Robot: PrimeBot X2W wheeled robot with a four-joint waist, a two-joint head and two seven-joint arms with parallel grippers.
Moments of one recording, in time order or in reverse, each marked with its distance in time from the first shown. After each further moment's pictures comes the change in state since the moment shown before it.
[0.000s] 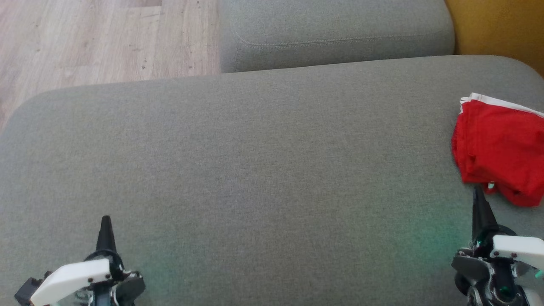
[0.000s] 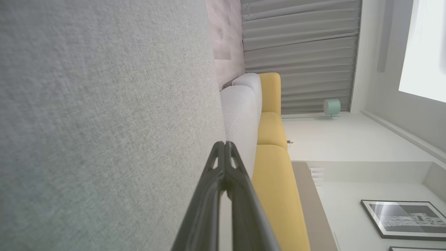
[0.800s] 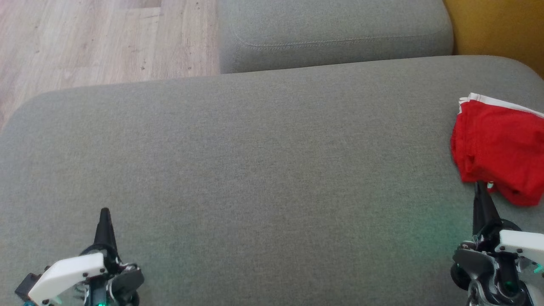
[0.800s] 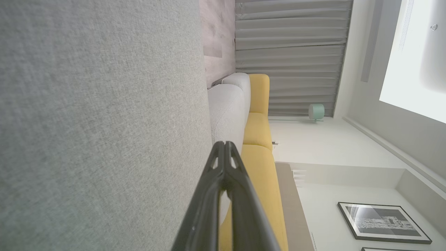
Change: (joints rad) left arm -0.022 -0.001 0.013 -0.006 -0.098 -0.017 0.026; right arm -0.018 0.000 -0.007 -0.010 0.112 0.000 0.026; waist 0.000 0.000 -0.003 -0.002
